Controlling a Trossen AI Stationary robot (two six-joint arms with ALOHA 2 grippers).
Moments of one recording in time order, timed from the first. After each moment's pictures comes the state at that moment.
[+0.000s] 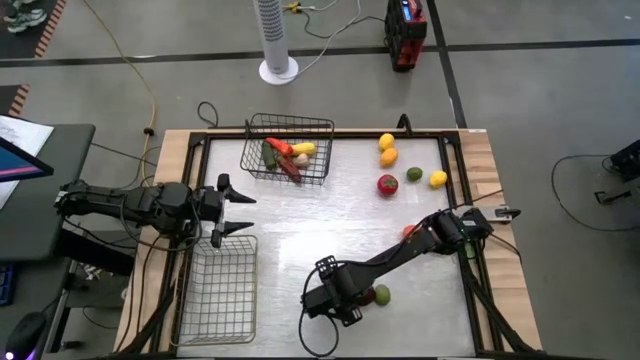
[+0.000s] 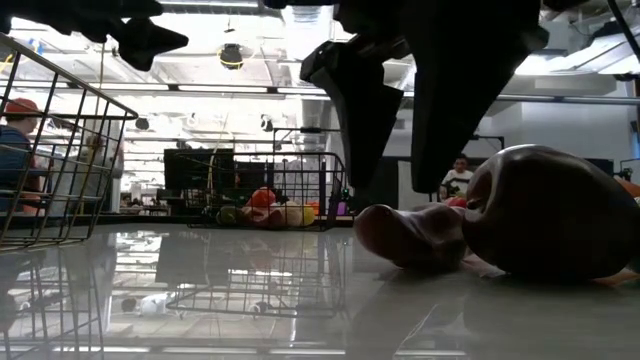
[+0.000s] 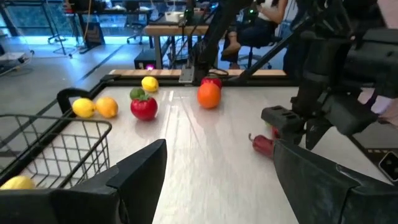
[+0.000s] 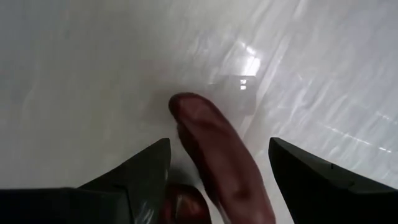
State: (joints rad) left arm -0.11 0.46 0.43 -0.14 -0.12 -0.04; right arm 0.45 2.30 2.02 -1.17 0.09 0.00
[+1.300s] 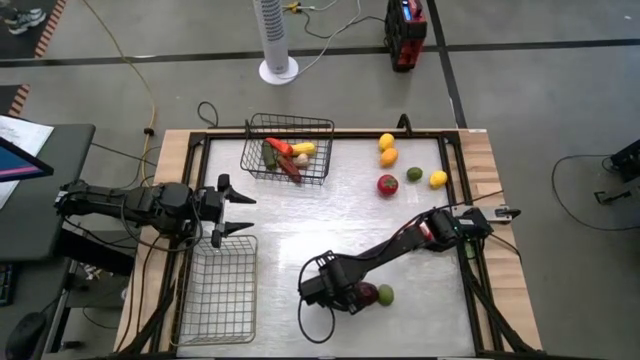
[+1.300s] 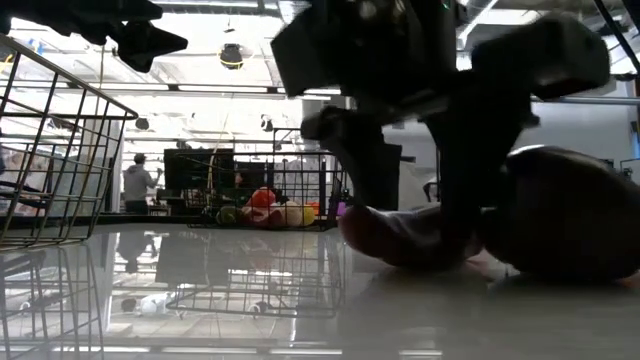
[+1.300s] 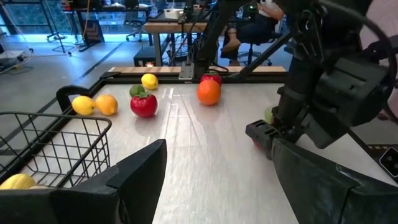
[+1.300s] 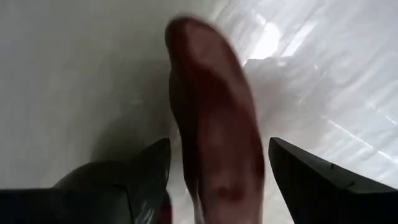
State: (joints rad) left arm -0.11 0.46 0.43 -0.15 -0.11 -0.03; right arm 0.40 2.33 1.95 -1.20 0.03 -0.21
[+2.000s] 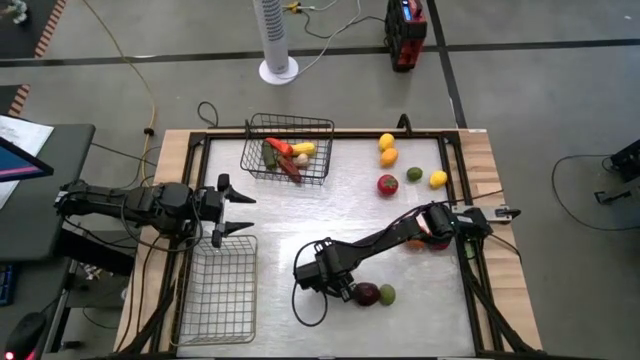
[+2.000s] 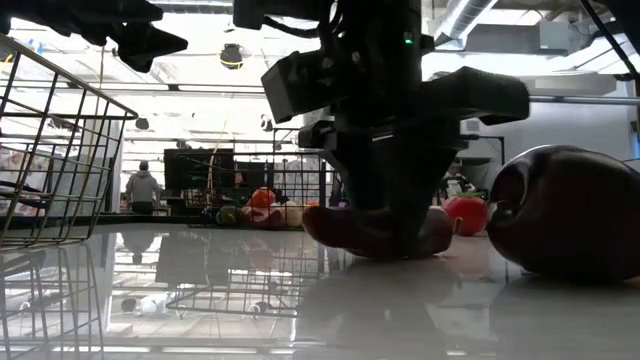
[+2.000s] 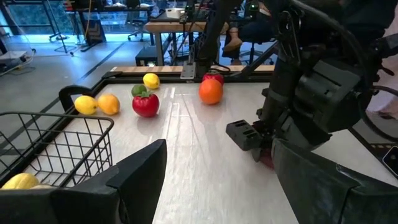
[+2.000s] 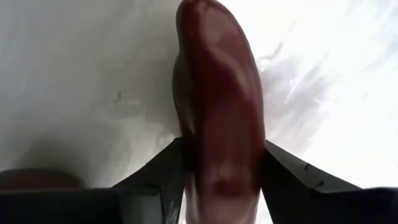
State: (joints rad) left arm -0.11 0.46 0.43 -0.16 -0.12 -0.03; right arm 0.32 2.33 1.94 -1.19 0.08 -0.18
